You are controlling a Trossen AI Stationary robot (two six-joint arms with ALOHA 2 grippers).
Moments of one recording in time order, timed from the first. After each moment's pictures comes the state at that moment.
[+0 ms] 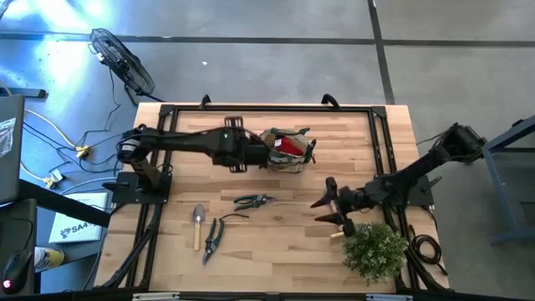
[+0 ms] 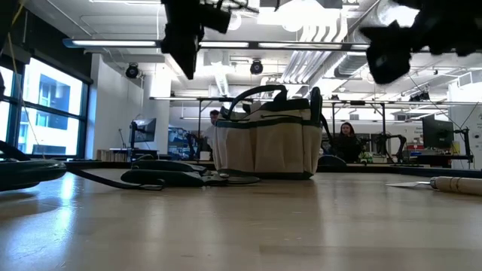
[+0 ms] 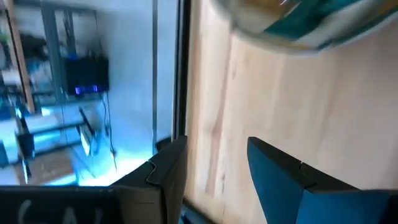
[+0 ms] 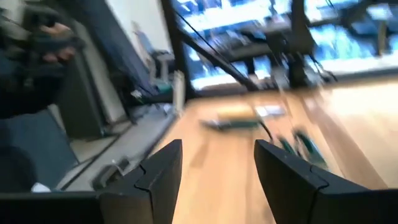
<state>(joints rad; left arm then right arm) 0.02 1.75 1.67 -1.35 -0.78 -0.03 0.46 1.18 0.22 0.91 0.19 0.26</state>
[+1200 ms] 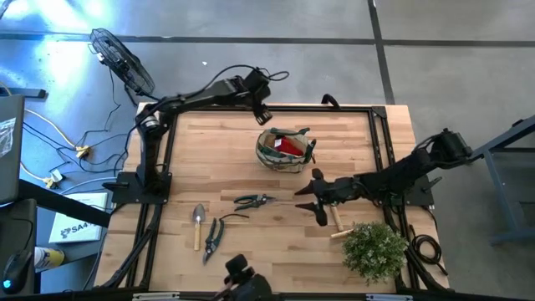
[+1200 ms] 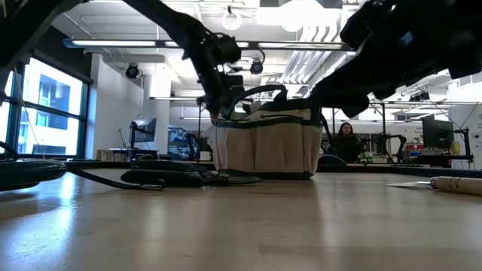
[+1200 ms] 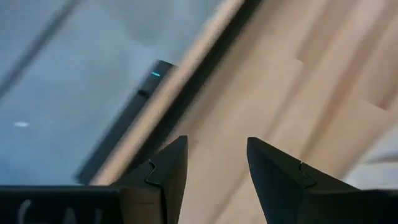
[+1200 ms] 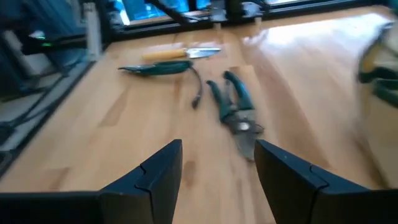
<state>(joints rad) 0.60 1.96 1.67 -0.63 -0.10 0.06 0.25 1.42 0.39 0.70 0.18 0.24</state>
